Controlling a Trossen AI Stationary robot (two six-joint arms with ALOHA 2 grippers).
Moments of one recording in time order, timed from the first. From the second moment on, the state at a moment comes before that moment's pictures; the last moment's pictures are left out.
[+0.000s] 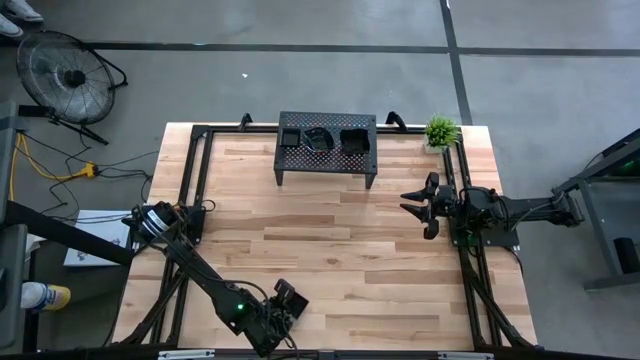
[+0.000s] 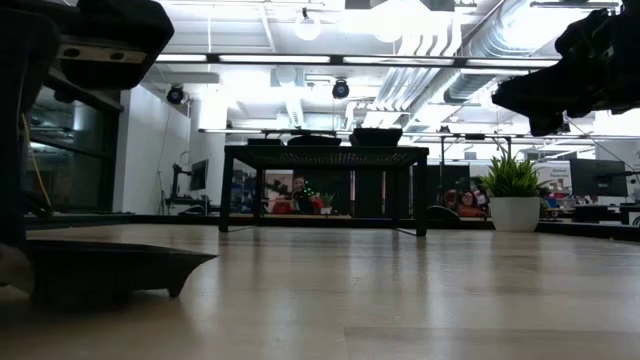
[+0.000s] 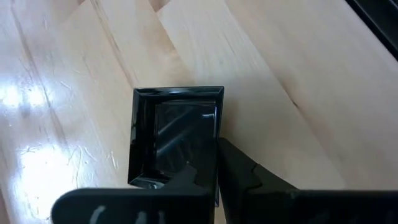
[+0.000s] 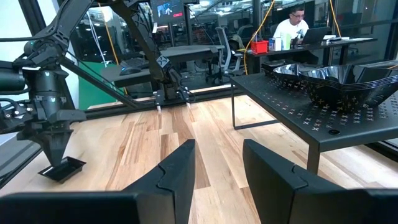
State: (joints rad) left arm -0.81 1.96 1.28 -0.46 -0.43 -0.13; right arm 0.04 0.07 0.01 0.06 0.20 0.13
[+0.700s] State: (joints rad) left arm -0.81 1.96 1.51 -0.88 -0.60 -0.14; right arm 0.04 0.07 0.01 0.06 0.20 0.13
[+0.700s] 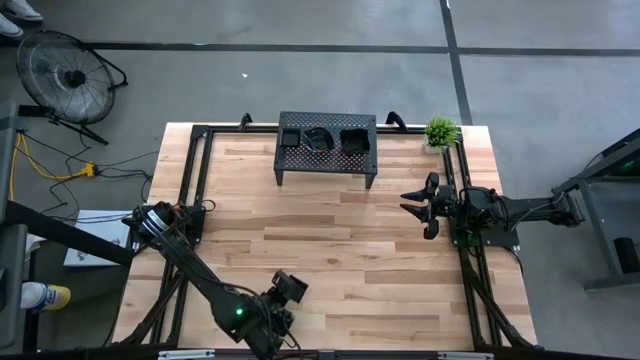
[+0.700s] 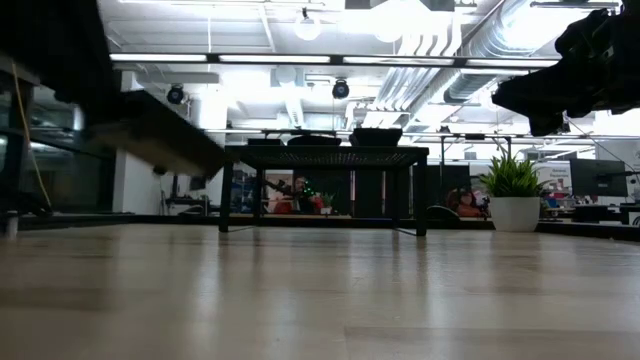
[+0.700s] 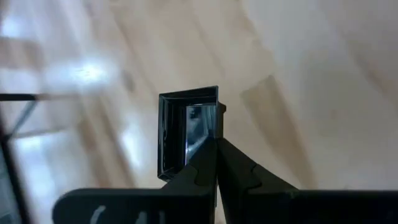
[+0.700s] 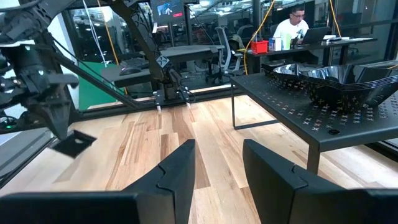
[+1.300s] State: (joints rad) left arm -0.73 1.96 1.69 -1.39 -0.96 -0.26; right arm 0.04 0.07 0.01 0.06 0.20 0.13
